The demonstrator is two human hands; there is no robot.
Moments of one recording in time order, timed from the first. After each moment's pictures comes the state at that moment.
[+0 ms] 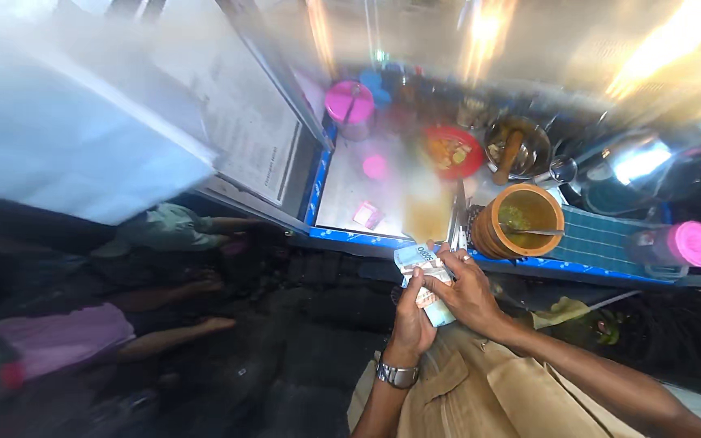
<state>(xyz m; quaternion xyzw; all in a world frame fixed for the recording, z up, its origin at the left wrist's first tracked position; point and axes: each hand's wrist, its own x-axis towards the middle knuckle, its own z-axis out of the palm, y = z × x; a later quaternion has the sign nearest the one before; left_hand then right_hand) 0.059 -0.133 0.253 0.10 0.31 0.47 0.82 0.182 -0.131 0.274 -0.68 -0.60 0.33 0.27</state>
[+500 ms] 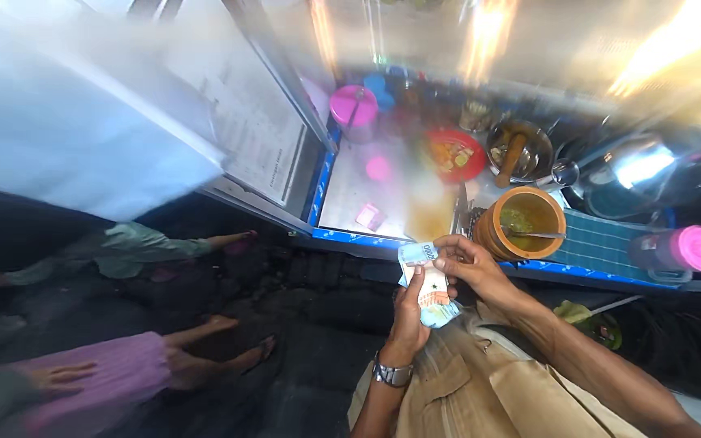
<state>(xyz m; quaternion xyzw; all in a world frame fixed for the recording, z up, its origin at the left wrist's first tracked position) 0.057 -0.126 0.252 0.11 0.38 0.44 0.81 0.208 -0.104 0.294 -0.57 -0.37 0.64 0.36</state>
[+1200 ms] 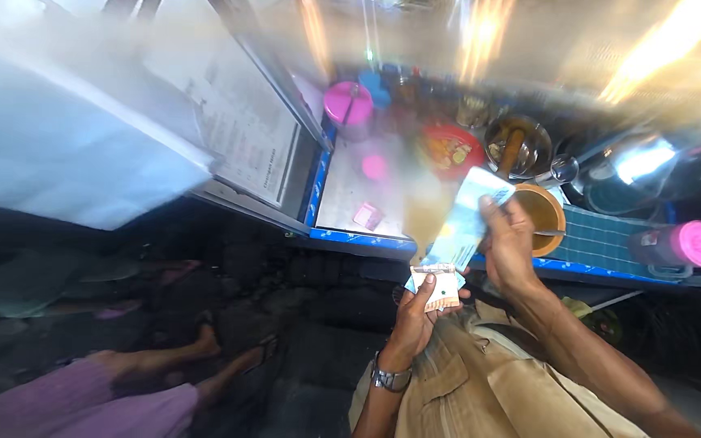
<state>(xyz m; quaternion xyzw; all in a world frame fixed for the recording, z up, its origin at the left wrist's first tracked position) 0.053 -0.130 0.253 0.16 0.31 0.40 0.85 0.219 -0.079 0.309 -0.59 -0.31 0.45 0.59</state>
